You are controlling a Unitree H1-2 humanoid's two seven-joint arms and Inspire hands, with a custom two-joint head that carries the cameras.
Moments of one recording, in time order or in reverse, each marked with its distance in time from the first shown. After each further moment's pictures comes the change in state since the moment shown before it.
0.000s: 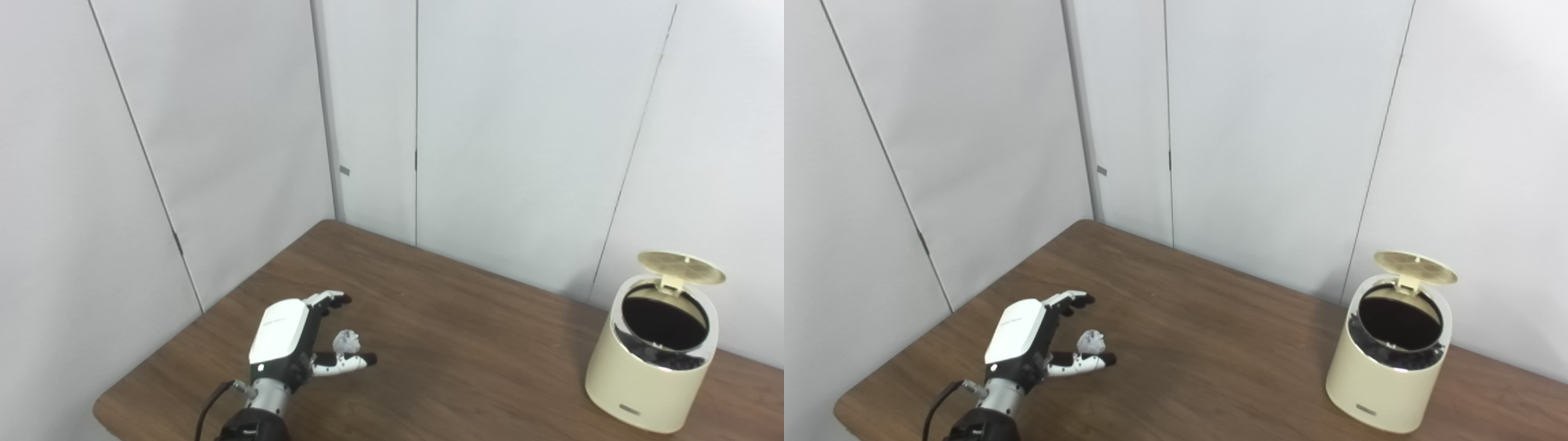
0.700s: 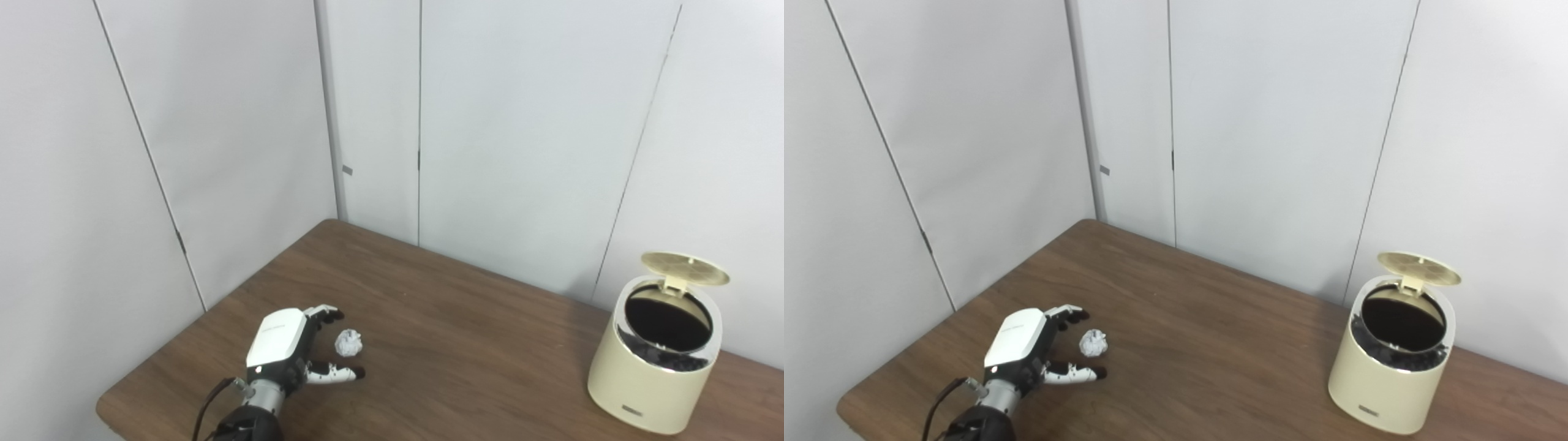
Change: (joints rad) left arm 0.002 0.072 -0.051 0.110 -0.022 0.035 -0.007; right arm -0.005 -0.009 -0.002 0.012 0.005 0.000 0.009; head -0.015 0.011
